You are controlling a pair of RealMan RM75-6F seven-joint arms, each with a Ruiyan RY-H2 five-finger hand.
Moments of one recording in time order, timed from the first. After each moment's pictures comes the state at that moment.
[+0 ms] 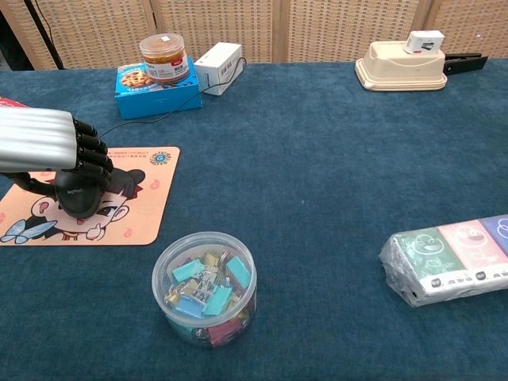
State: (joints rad) left arm -0.75 -1.72 0.43 -0.08 2.04 1.48 -0.44; right arm 0.17 -1.14 0.10 -1.62 -1.33 1.31 -0.04
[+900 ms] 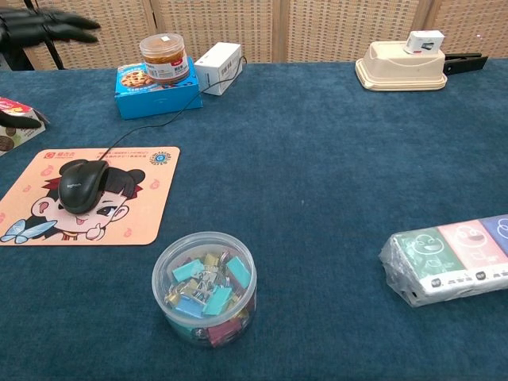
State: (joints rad) left arm -0.67 -1.62 0.23 -0.23 1.80 1.69 -0.77; right arm 0.16 -1.13 0.08 -1.65 -1.39 1.33 -0.03
